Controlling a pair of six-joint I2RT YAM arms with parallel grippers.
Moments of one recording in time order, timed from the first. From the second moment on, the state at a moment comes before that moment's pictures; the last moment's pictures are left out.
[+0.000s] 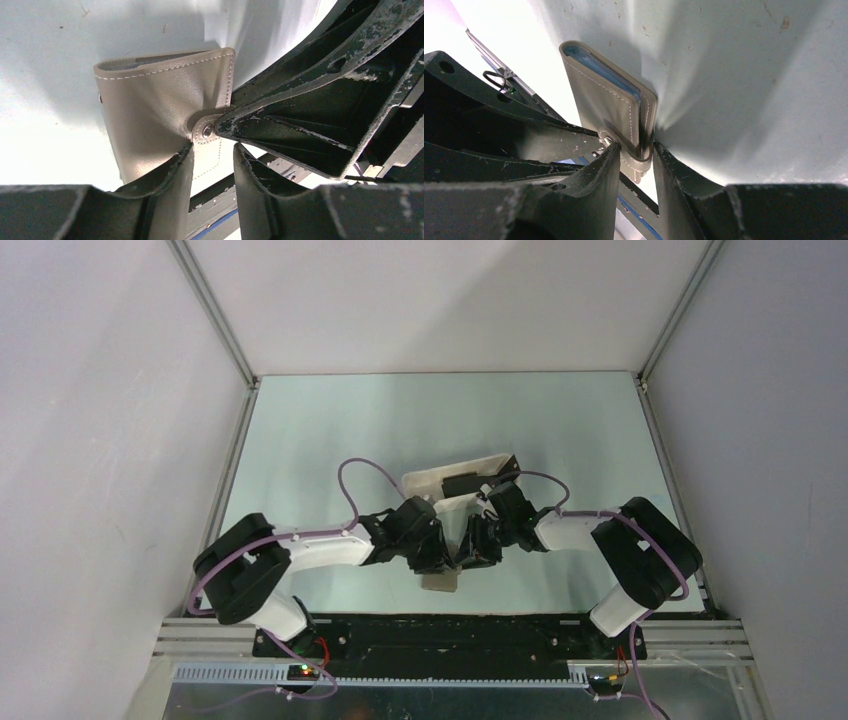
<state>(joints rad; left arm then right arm) -0.92 1.52 0.71 -0.14 0.18 -1.05 0.66 1.61 0.62 0.03 -0.55 0.85</state>
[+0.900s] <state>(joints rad) -0.87 1.52 0.68 -0.09 0.14 -1.04 0.66 1.63 0.63 0.04 -0.57 0.85</state>
